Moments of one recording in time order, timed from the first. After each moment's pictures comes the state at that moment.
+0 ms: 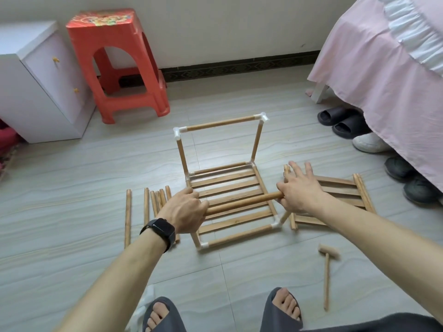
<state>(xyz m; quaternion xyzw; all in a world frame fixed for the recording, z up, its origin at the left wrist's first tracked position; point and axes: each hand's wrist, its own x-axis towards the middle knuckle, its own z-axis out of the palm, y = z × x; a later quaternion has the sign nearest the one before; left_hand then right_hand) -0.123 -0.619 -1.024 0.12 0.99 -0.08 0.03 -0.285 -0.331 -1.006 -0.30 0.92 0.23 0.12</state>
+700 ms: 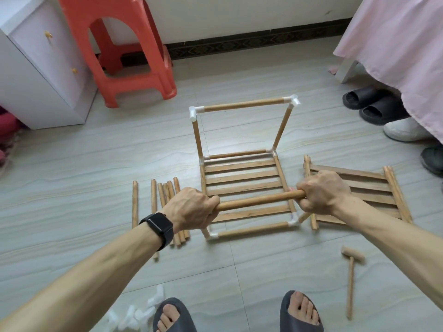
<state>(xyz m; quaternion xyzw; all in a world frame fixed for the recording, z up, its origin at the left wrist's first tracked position) -0.141 -0.646 -1.025 0.20 0.98 0.02 0.01 -0.317 -0.328 -1.056 -0.44 0.90 0.05 -0.08</state>
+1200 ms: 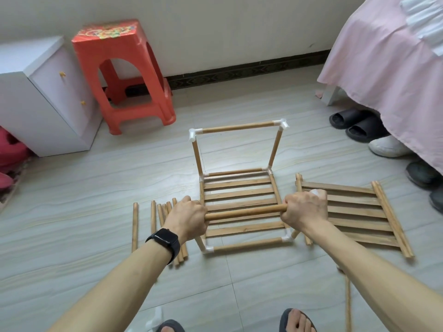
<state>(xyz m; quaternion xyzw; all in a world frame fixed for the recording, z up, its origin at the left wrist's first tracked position) -0.153 -0.637 -1.032 -0.03 1.00 -0.02 0.08 -0.280 -0.354 -1.041 -0.18 0.98 0.08 0.02</state>
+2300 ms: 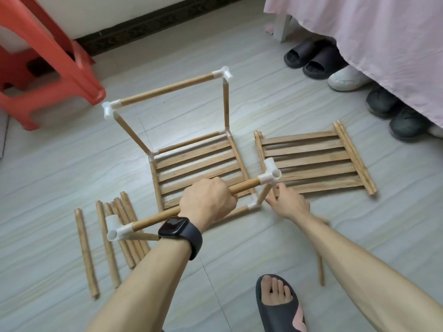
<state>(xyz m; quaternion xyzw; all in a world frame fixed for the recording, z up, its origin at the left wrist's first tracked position) -0.245 -0.477 -1.035 -0.06 0.98 0.09 0.19 -0.295 -0.254 -1.193 0.07 0.94 -0.17 0.28</state>
